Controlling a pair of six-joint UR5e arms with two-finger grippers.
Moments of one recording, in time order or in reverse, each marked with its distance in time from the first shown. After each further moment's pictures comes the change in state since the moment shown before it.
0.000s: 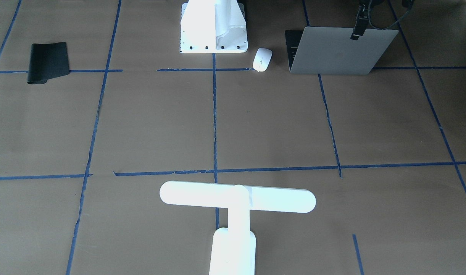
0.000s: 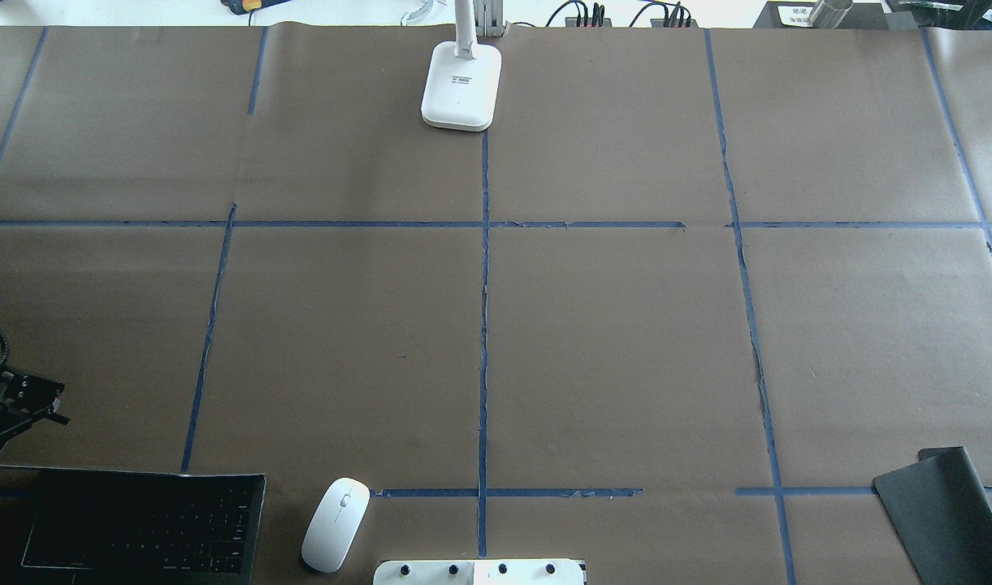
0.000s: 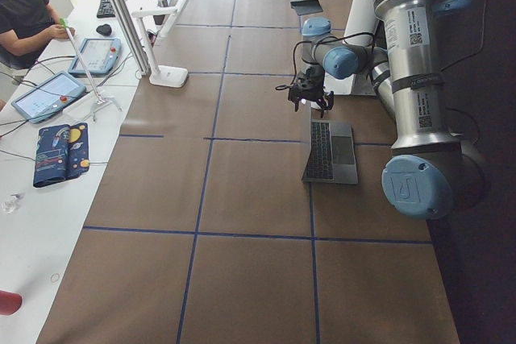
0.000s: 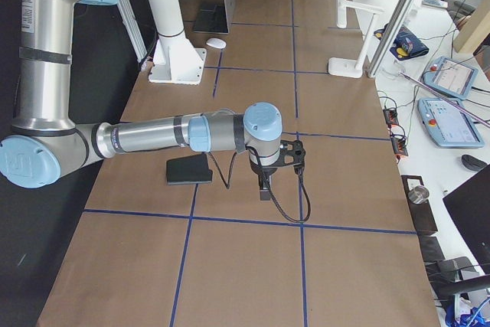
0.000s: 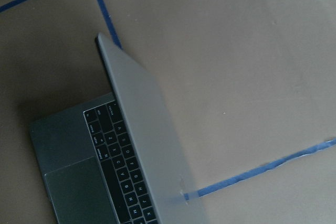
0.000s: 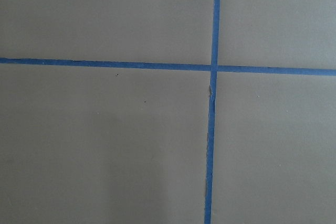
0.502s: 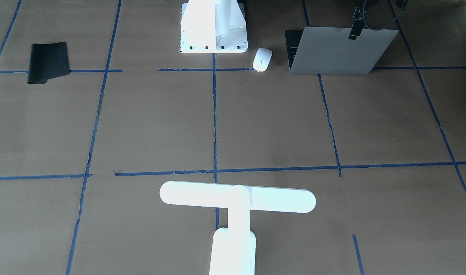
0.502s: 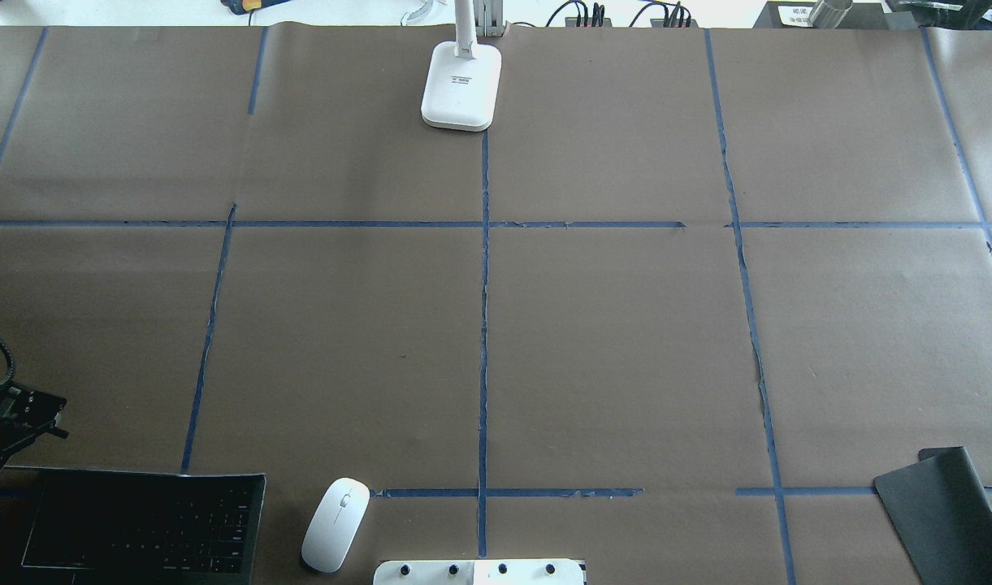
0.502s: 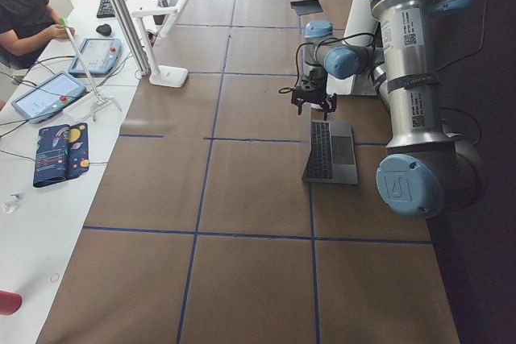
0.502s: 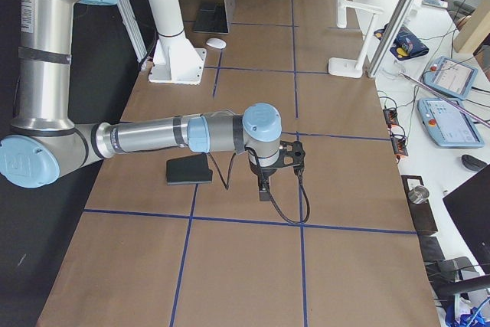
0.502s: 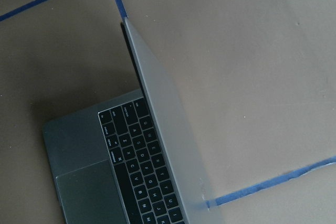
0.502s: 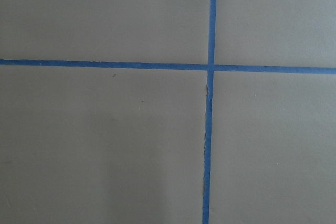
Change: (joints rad) left arm 0.042 0.000 0.001 0.032 0.020 -0.034; right arm 0.010 -0.003 -0.001 0.000 0.000 0.001
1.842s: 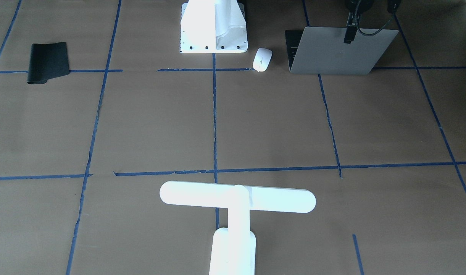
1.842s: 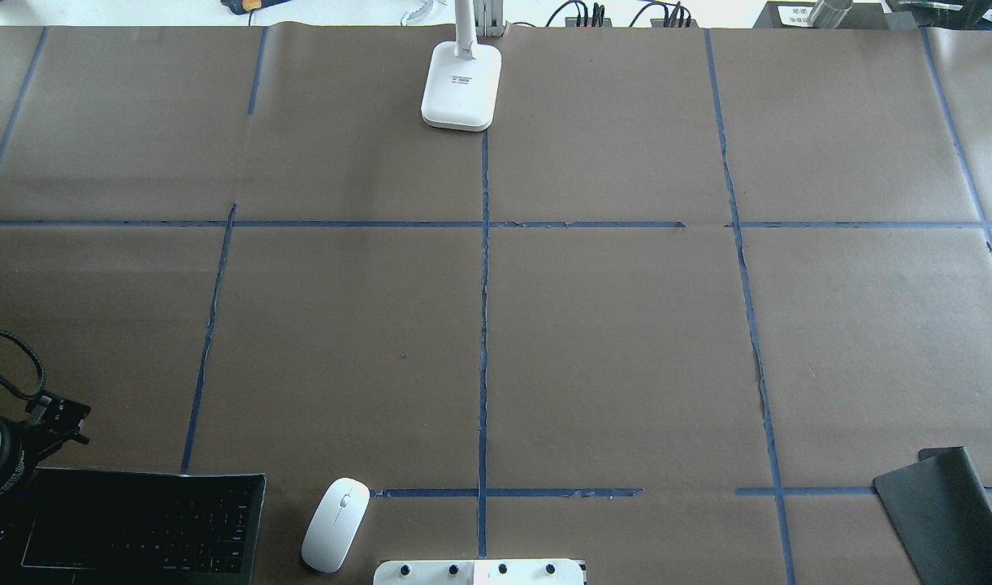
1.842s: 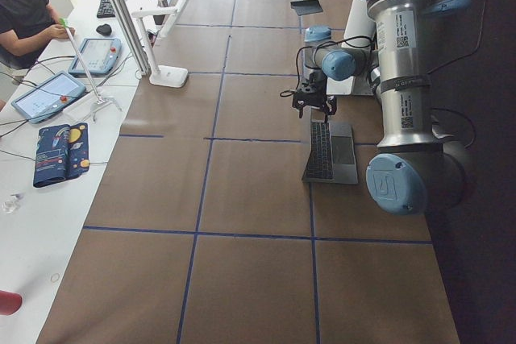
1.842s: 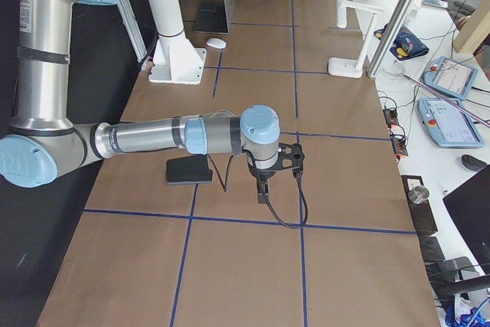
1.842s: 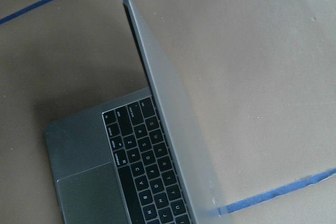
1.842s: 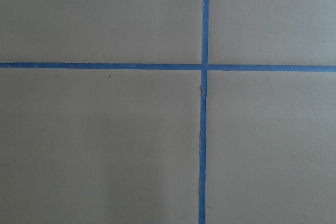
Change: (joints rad) left arm 0.037 -0.052 0.051 0.022 0.028 -0.021; right arm 0.016 -0.006 -0.002 0.000 0.001 -0.002
